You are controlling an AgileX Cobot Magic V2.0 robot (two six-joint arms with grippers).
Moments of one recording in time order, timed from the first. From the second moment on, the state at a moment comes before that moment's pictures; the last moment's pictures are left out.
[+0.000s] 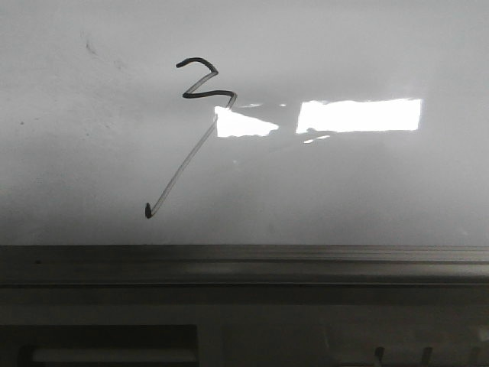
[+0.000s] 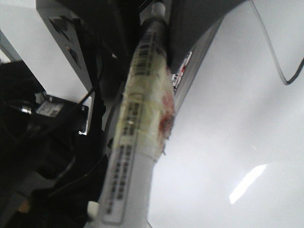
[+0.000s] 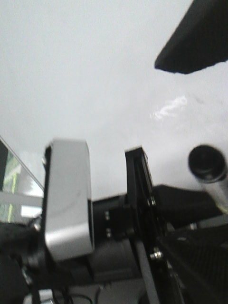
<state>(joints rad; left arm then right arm) -0.68 0.97 -1.01 -0.76 0.90 0.78 0.89 0.99 -1.12 0.62 0.39 -0.89</state>
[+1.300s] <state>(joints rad) -0.59 1.18 -0.66 -0.54 0.18 0.12 0.54 0.60 -0.76 0.77 0.39 -0.80</state>
